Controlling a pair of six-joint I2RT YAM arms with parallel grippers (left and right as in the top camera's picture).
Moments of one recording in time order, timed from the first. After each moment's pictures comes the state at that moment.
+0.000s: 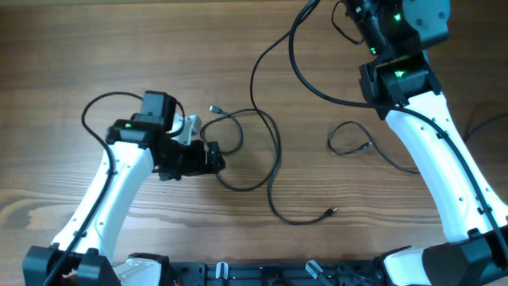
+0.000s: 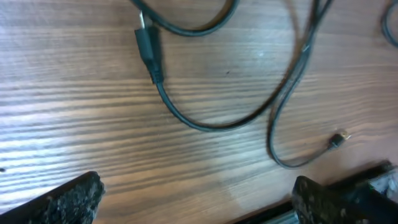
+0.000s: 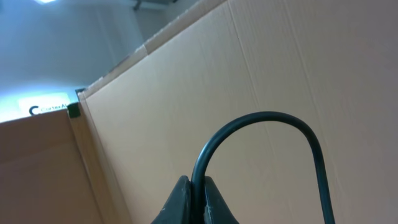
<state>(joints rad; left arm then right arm) -0.17 1.41 0.95 -0.99 0.37 -0.24 0.32 1.59 1.56 0.44 -0.24 0.46</state>
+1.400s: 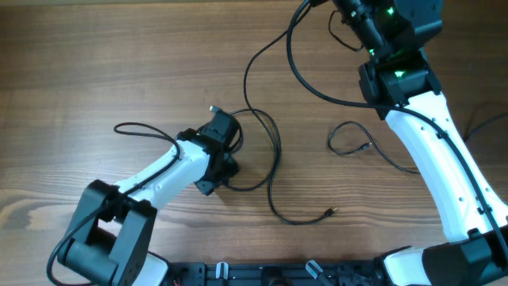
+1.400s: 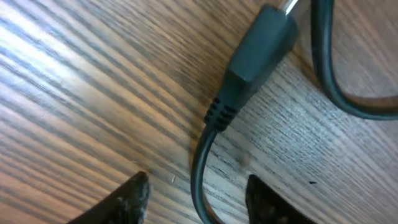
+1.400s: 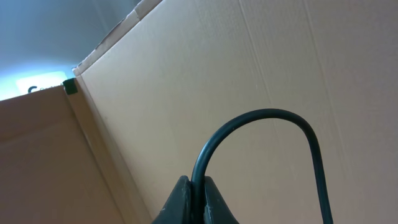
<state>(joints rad) -0.49 1.65 0.86 -0.74 0.02 -1.15 0.32 1.59 1.56 0.32 -0.29 0.47</state>
